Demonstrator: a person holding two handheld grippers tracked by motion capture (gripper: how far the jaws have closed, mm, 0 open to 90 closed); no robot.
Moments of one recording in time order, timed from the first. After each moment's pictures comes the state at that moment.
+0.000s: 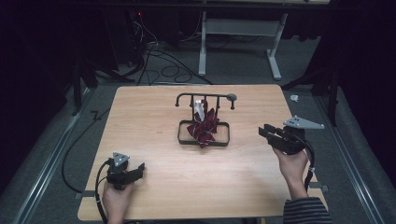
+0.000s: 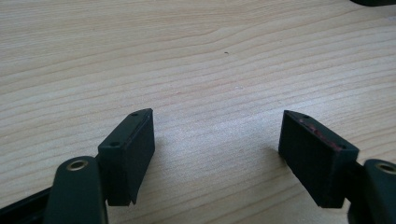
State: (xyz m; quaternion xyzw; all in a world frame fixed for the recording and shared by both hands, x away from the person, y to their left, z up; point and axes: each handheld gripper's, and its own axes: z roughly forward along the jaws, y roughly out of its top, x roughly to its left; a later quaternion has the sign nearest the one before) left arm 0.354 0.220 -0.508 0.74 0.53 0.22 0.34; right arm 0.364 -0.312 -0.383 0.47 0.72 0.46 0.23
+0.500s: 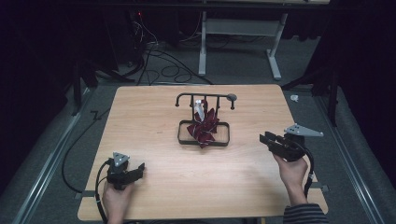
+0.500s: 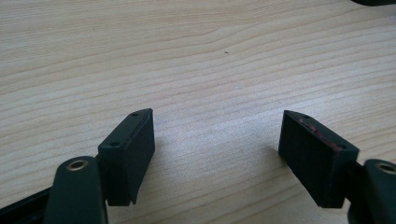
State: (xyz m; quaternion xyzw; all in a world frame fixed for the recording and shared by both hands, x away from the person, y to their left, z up) left arm 0.354 0.220 -0.508 0.74 0.53 0.22 0.34; right arm 0.356 -0.320 -0.409 0.49 0.71 0.46 0.21
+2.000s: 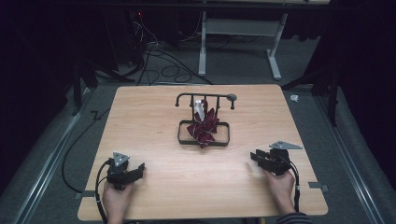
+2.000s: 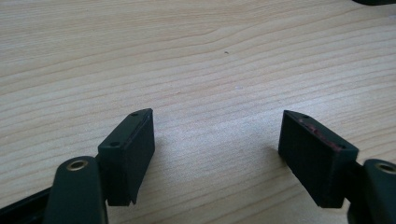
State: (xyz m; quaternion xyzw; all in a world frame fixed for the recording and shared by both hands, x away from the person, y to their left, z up) left arm 0.353 0.220 -0.508 0.74 0.53 0.22 0.34; right arm 0.354 -0.306 -0.487 0.53 0.73 0.40 0.16
